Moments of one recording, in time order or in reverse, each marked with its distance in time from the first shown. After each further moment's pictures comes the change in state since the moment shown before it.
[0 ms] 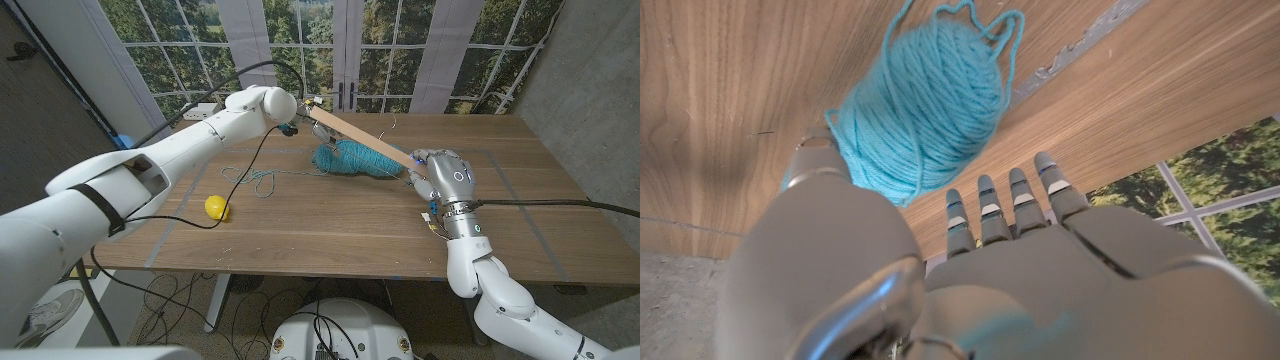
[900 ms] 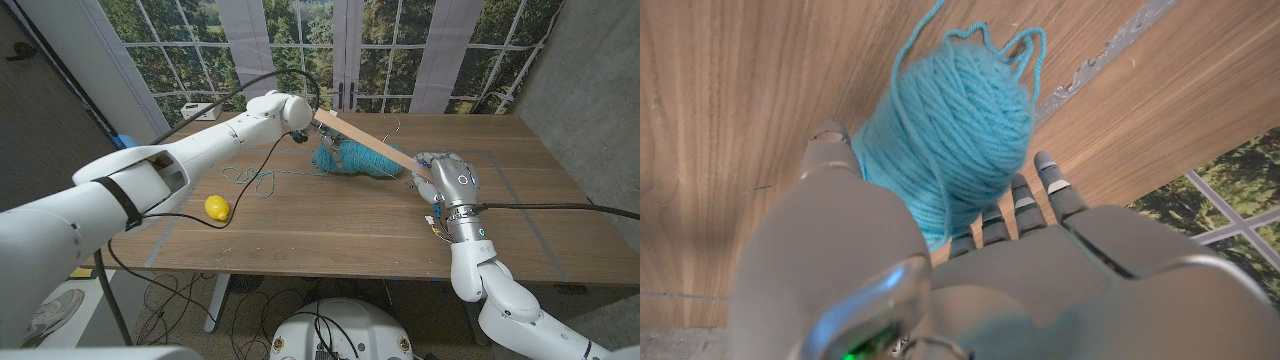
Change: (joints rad) left arm -0.056 -0.100 0.123 0.118 0.110 0.014 -0.044; left_hand 0.051 0.022 -0.017 -0.011 0.021 -0.166 0.088 -0.033 0.000 -0.103 0.035 -0.028 0.000 -0.033 0.020 -0.005 0.000 0.022 -0.007 -0.001 0.003; right arm -0.028 -0.006 0.019 0.000 0.022 0.006 -0.016; right_hand 0.002 -0.002 -0.001 -0.001 0.004 0.000 0.000 0.000 0.000 -0.002 -0.002 -0.003 0.000 0.009 -0.002 -0.016 0.010 0.000 0.000 0.015 0.000
